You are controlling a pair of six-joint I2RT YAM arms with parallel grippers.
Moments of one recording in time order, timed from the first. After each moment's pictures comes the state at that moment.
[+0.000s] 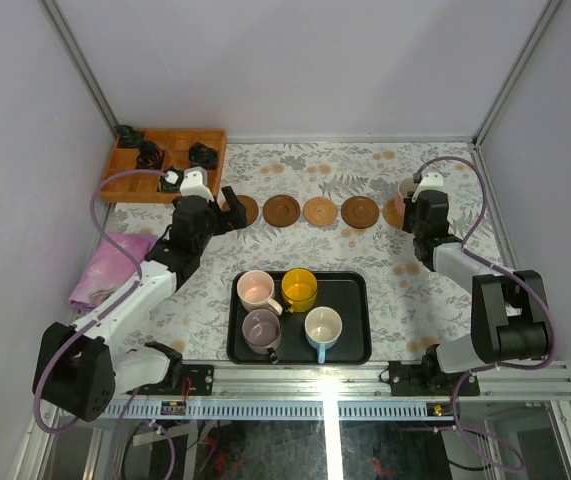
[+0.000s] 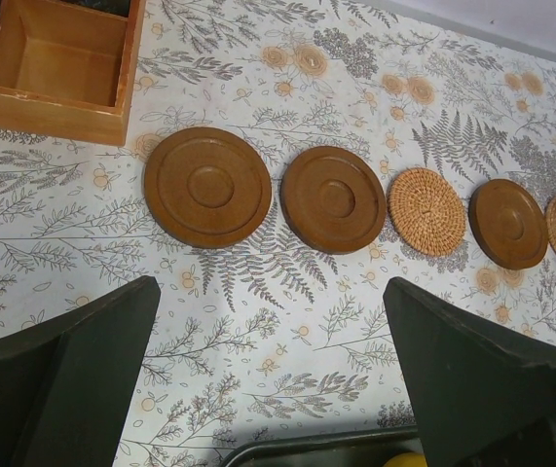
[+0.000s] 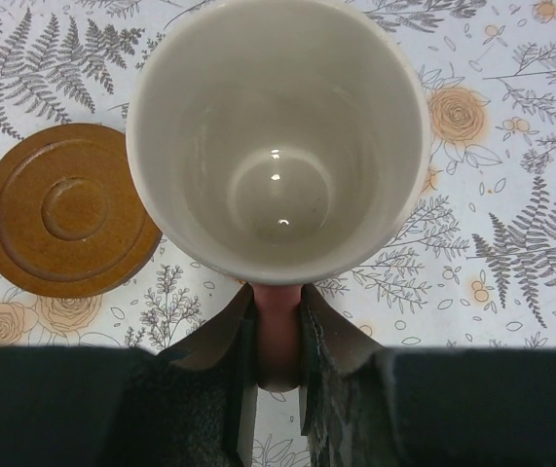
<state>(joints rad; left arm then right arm) -0.37 1.17 0.74 0.06 -0.20 -0.46 0.10 1.45 0.69 0.28 0.18 0.04</state>
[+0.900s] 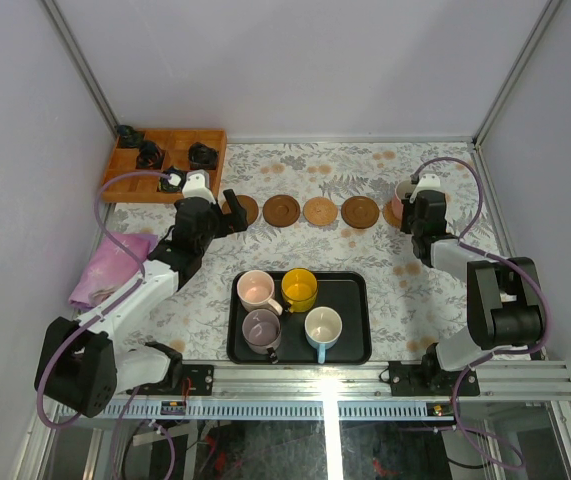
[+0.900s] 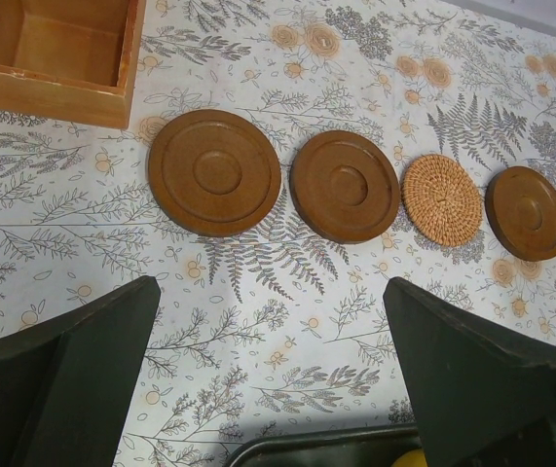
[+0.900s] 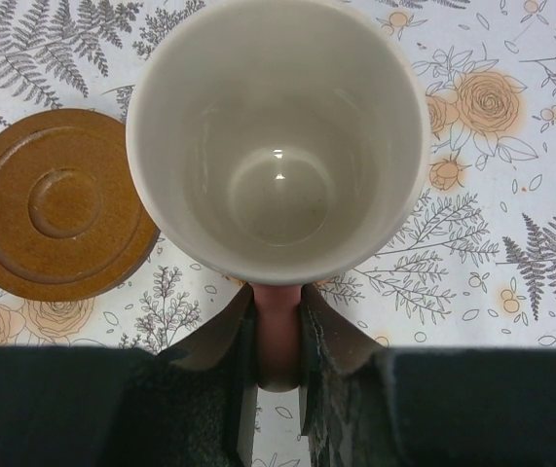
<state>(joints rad) -0.37 1.19 0.72 0.07 -0.20 -0.46 0.09 1.54 0.70 0.32 0.14 0.04</state>
